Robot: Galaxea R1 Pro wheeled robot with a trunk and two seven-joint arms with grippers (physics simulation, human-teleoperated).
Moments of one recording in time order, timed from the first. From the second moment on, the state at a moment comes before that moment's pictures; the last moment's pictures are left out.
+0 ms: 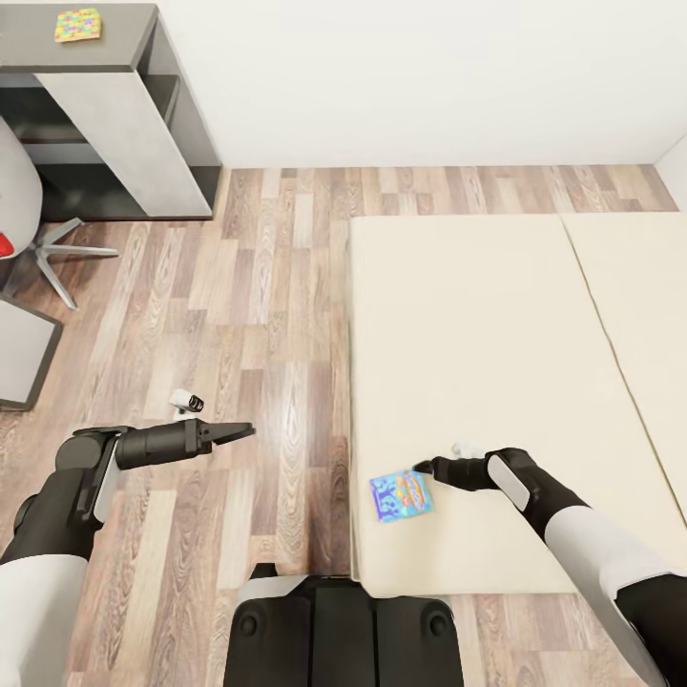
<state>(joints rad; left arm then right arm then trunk) -0.72 0.21 0.20 -1.17 0.03 1.03 -1.57 -0.94 -0.19 0.35 -0.45 -0.67 0.66 0.27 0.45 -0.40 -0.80</state>
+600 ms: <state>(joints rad) -0.72 0.21 0.20 -1.17 0.03 1.03 -1.57 -0.94 -0.19 0.35 -0.45 -0.67 0.66 0.27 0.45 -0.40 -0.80</state>
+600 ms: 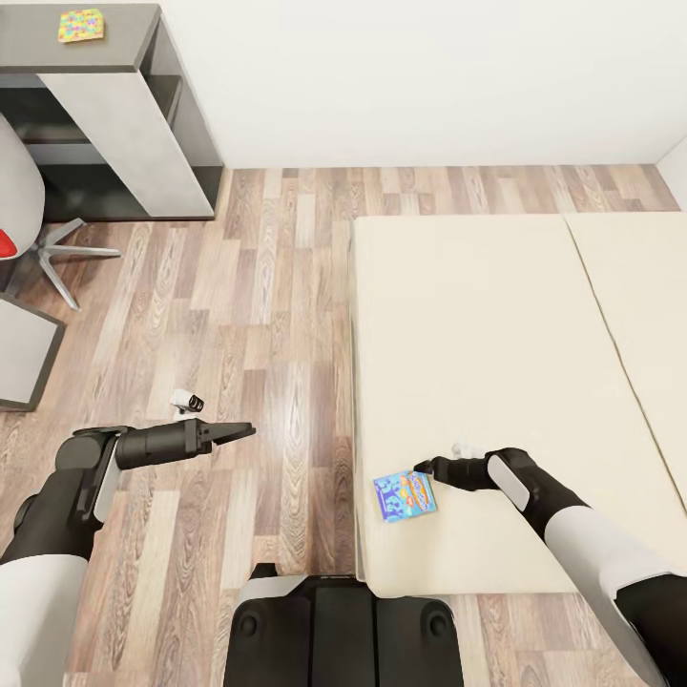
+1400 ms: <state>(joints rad) -0.72 0.21 0.20 -1.17 0.03 1.03 -1.57 -0.94 -0.19 0.35 -0.44 -0.67 0.66 0.27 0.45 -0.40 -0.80</state>
